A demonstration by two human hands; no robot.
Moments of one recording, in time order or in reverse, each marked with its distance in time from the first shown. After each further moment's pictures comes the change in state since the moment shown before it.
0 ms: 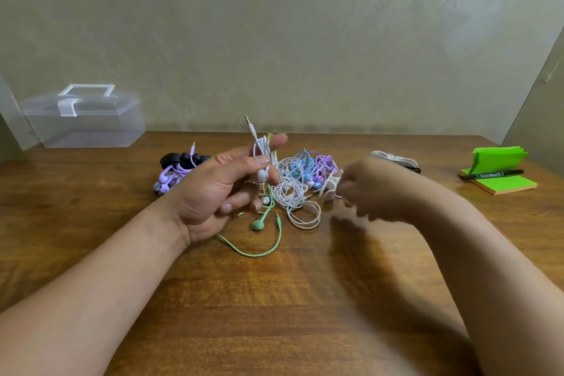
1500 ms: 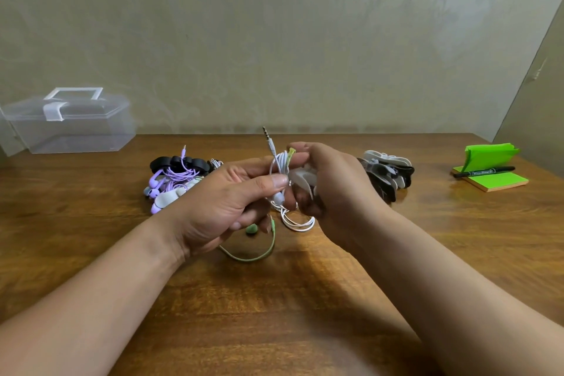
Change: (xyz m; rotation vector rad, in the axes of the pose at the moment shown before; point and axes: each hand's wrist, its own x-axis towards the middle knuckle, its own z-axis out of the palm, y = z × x) left_hand -0.006 -0.004 0.023 0.197 -0.115 0.035; right_hand -0.014 -0.062 0.033 1.443 0.101 0.001
